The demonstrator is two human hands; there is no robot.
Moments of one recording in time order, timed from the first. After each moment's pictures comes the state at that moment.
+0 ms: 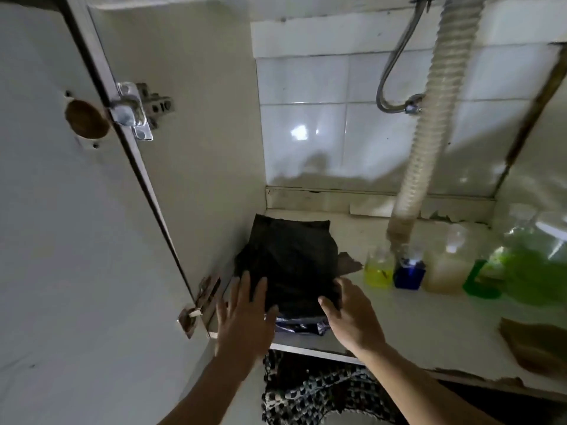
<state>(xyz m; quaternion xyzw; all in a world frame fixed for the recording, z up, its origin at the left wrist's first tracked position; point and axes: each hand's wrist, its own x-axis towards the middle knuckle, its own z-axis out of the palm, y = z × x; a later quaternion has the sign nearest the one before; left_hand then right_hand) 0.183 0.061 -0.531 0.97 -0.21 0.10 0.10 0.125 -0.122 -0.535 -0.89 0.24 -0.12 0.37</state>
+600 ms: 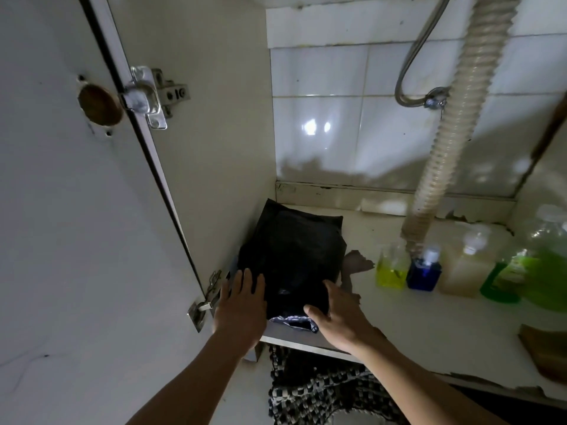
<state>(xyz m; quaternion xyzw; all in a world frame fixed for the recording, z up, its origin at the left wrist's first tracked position) 0.222 0.074 -0.541 0.97 -0.24 0.01 -0.06 0.152 -0.109 -0.553 -0.92 0.16 0.01 0.34</state>
